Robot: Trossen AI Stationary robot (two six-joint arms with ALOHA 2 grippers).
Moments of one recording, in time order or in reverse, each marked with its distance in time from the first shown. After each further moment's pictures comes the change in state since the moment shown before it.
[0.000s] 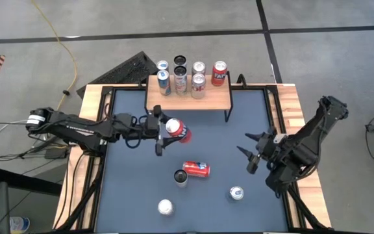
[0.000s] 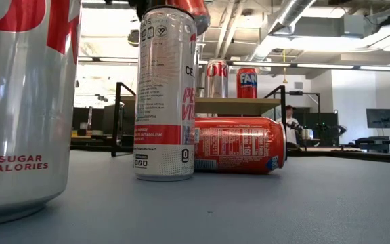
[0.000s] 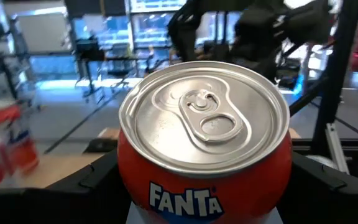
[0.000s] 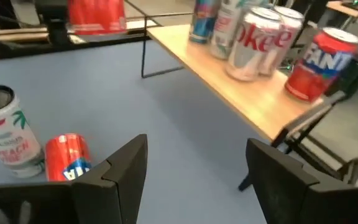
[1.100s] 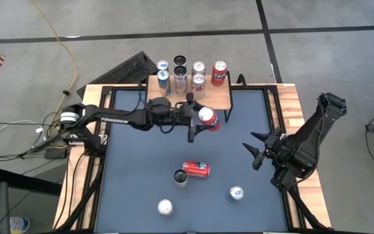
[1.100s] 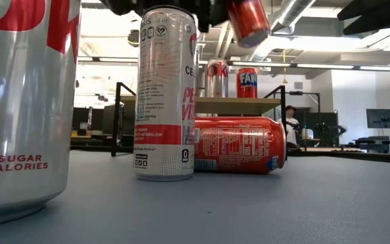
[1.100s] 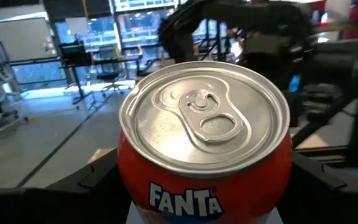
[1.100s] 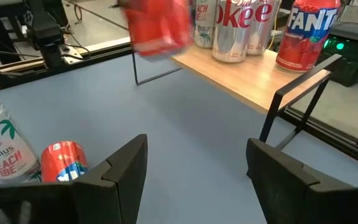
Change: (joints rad) left arm 0.168 0.459 0.458 -0.019 0.212 0.047; right arm 0.094 -0.078 -0.240 -0.119 0.082 0.466
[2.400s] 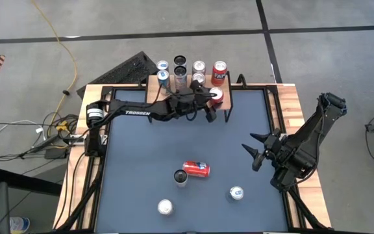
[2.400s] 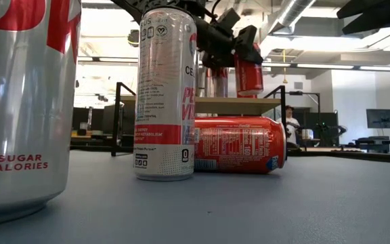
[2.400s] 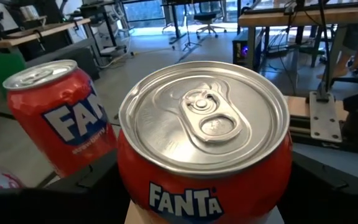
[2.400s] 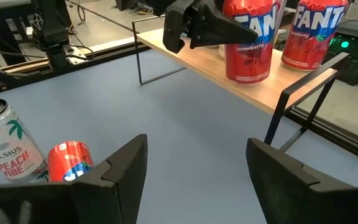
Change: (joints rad) left arm 0.105 0.293 0.287 -0.182 -0.354 0.025; right arm 0.000 0.001 0.001 0.047 0.000 -0.037
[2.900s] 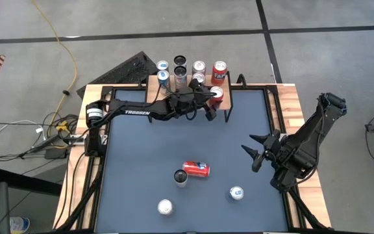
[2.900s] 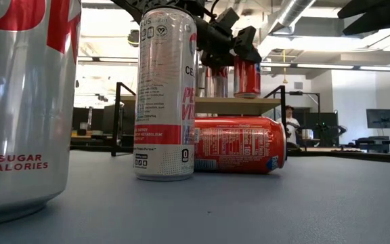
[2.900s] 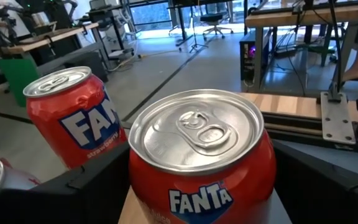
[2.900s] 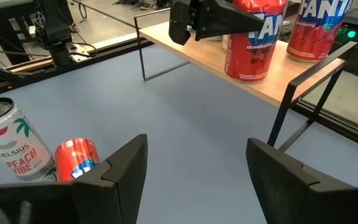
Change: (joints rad) left arm 0.000 -0.002 0.000 -0.002 -0.024 0.025; right arm 0.000 0.000 0.000 0.031 -0.023 0.000
